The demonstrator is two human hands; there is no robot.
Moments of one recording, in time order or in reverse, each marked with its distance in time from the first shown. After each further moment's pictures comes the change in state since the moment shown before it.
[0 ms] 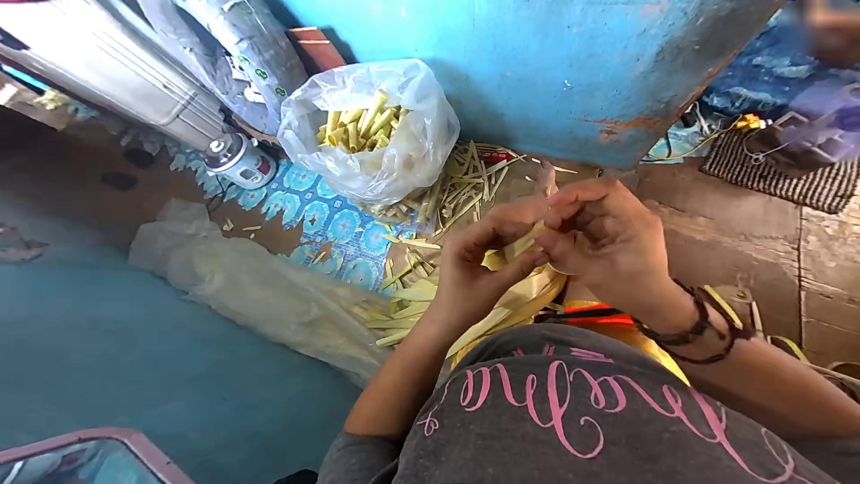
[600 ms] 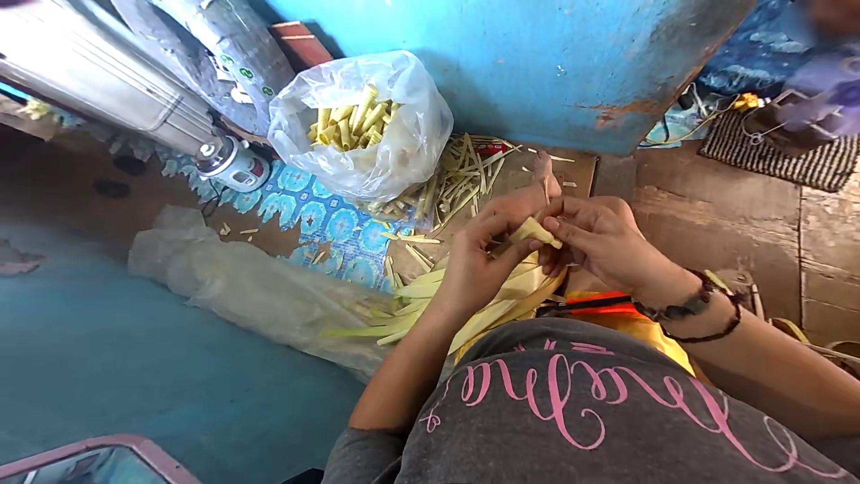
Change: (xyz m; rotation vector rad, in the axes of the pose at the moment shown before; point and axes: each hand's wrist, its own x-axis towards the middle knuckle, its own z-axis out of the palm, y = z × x) left_hand 0.004 -0.015 0.000 0.223 -0.097 -0.203; right_hand -0.013 0.020 -0.011 0.496 -0.191 0.805
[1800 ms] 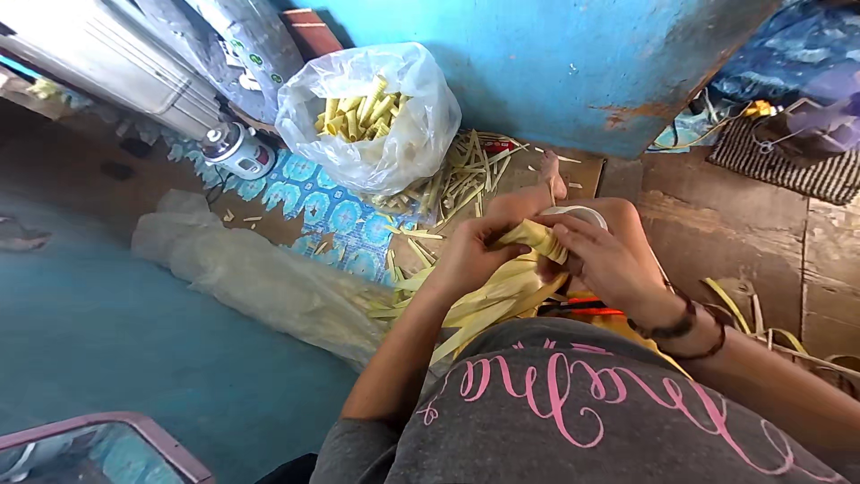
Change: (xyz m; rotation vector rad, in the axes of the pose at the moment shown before) left_hand 0.000 -0.015 -0.018 -0.020 -0.151 -0.113; right_hand -0.008 0.027 0.011 -0.120 0.105 -0.048
